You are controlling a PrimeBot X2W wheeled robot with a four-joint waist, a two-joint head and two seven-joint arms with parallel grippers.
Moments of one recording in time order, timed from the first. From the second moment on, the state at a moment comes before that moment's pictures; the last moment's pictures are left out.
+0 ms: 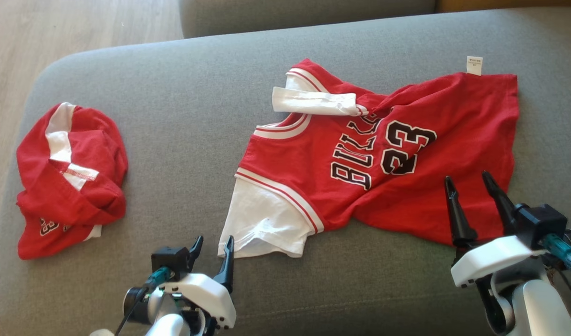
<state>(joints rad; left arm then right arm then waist) -0.16 0.04 -0.43 0.62 -0.39 0.04 -0.25 -0.07 -0.06 -0.08 0.16 0.09 0.13 -0.13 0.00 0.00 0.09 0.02</state>
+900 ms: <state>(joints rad) -0.23 0.05 -0.42 0.57 -0.45 0.07 -0.25 -0.02 -0.05 -0.23 0.21 0.10 0.13 -0.11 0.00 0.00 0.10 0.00</state>
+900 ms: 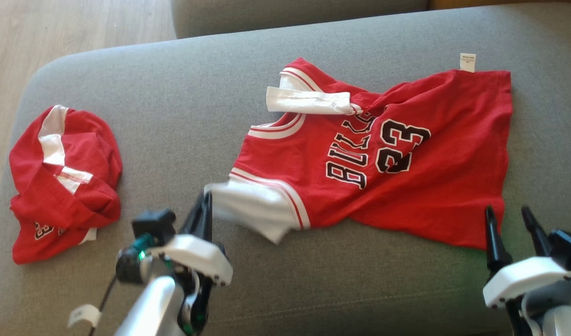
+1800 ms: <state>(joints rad) -0.15 0.05 -0.32 0.16 -0.37 0.04 -0.25 -0.13 -0.04 -0.25 0.66 0.28 0.13 -0.18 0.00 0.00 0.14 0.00</state>
